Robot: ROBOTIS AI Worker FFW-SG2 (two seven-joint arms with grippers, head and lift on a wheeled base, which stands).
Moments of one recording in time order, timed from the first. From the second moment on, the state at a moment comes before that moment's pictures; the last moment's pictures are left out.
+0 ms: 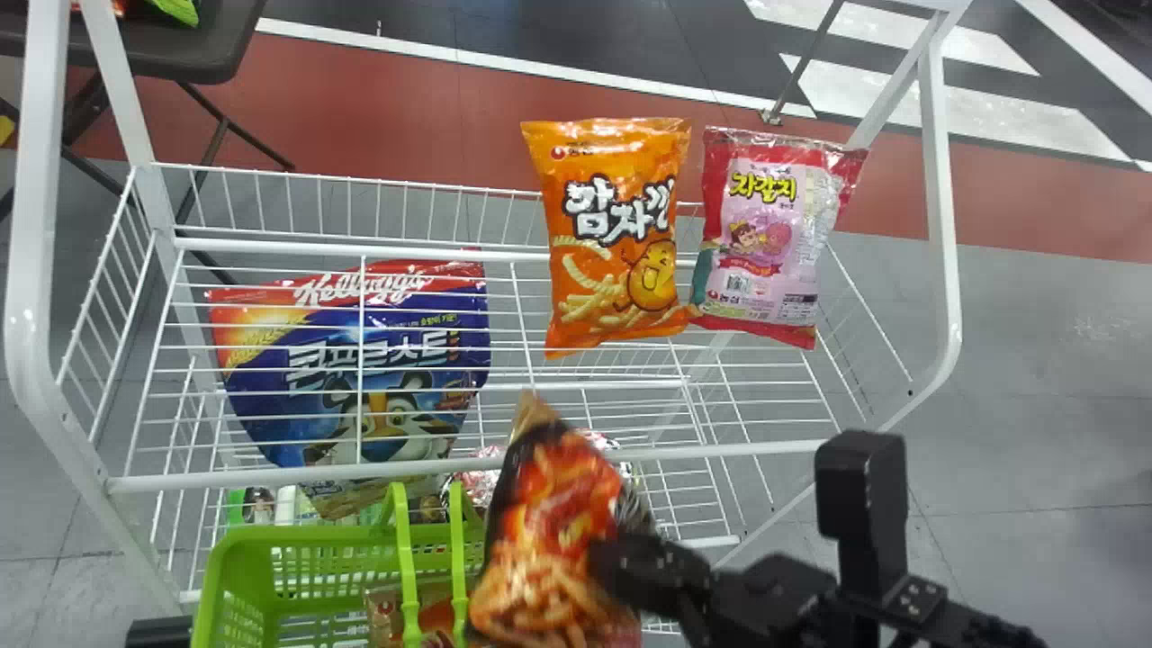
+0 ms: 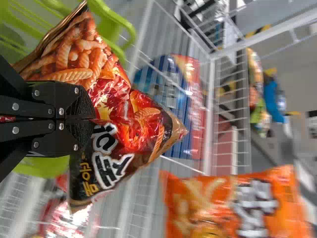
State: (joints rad) left arm 0.67 0.13 -0.13 -2.24 0.50 1.08 -0.84; right arm 0.78 -0.14 -0.18 -2.74 -0.13 1.23 0.55
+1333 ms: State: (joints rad) left arm 0.69 0.13 -0.14 -2.27 0.49 1.06 -0.84; right arm 0.77 -0.16 -0.07 -2.59 -0.03 1.18 0.61
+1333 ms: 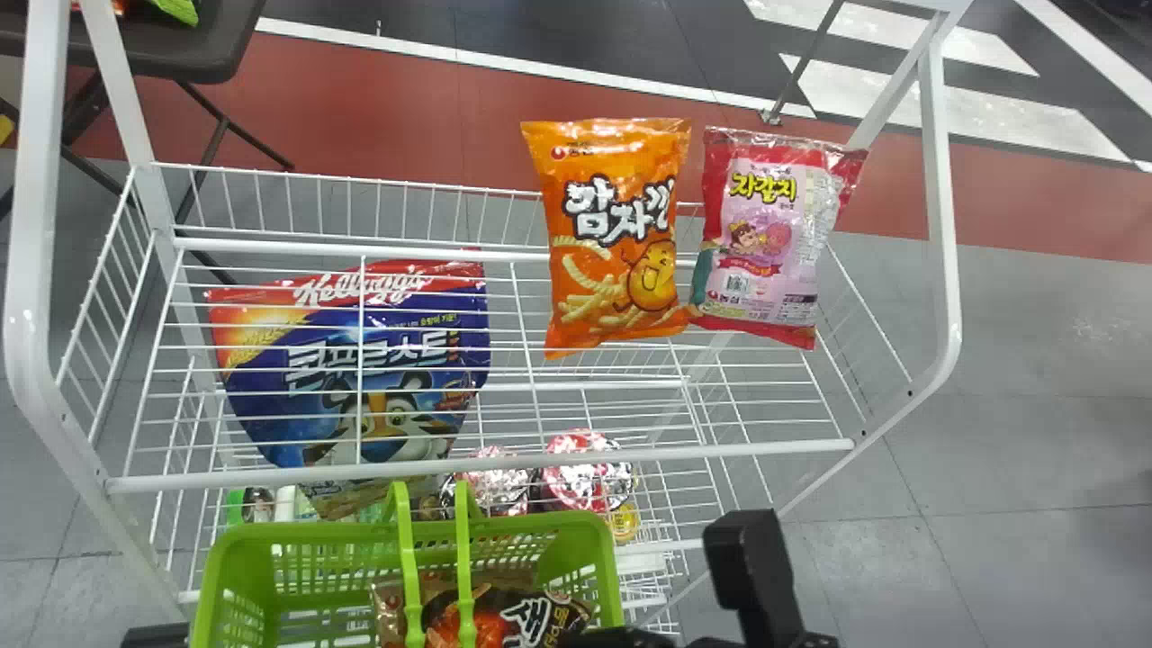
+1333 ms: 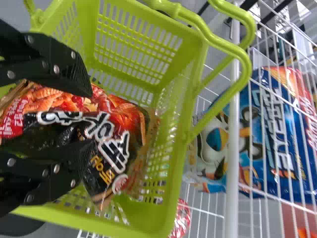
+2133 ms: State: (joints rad) left arm 0.70 0.13 -0.16 -2.27 0.46 1.05 -0.84; right arm 0.64 -0.09 -0.24 -2.36 -0.22 0.24 0.22
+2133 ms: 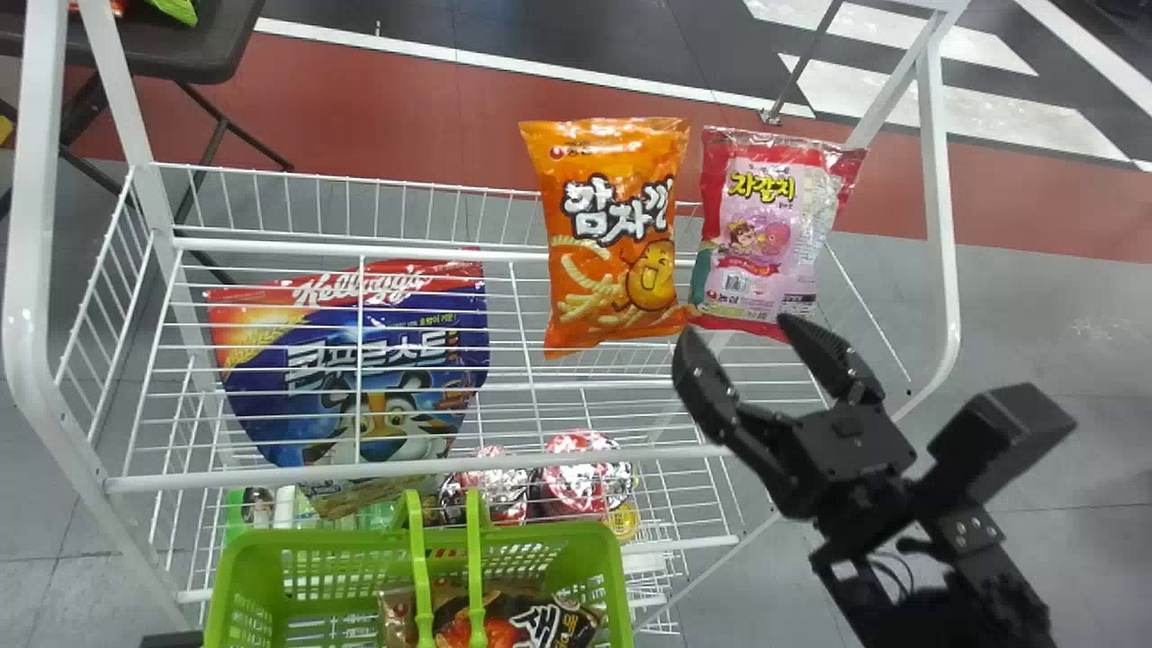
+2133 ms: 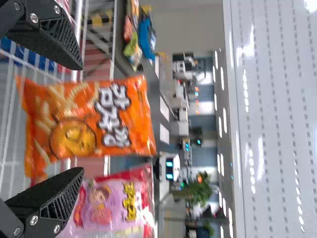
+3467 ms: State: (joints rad) left arm 0.69 0.14 -0.15 -2.26 0.47 1.05 -0.83; right arm 0.14 -0.09 -0.33 -1.98 -0.08 0.45 0.23
